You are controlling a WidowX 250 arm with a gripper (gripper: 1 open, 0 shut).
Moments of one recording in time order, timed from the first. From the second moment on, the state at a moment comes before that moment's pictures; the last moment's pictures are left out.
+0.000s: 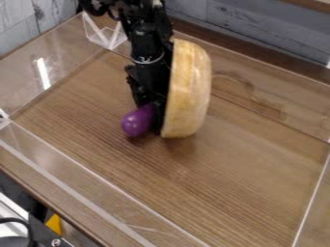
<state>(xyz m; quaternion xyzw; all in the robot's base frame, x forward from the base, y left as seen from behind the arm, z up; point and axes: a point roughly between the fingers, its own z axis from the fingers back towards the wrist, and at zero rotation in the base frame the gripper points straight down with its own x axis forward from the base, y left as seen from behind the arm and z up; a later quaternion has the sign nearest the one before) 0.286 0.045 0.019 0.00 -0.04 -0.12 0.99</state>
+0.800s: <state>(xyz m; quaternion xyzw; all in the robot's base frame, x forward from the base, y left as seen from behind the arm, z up) 0.290 0.007 0.033 -0.01 -0.01 -0.19 0.98</state>
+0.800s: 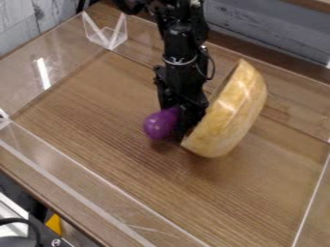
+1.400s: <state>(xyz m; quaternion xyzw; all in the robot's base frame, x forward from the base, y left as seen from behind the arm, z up) 0.287 0.019 0.048 -0.01 0.00 -0.15 0.99</state>
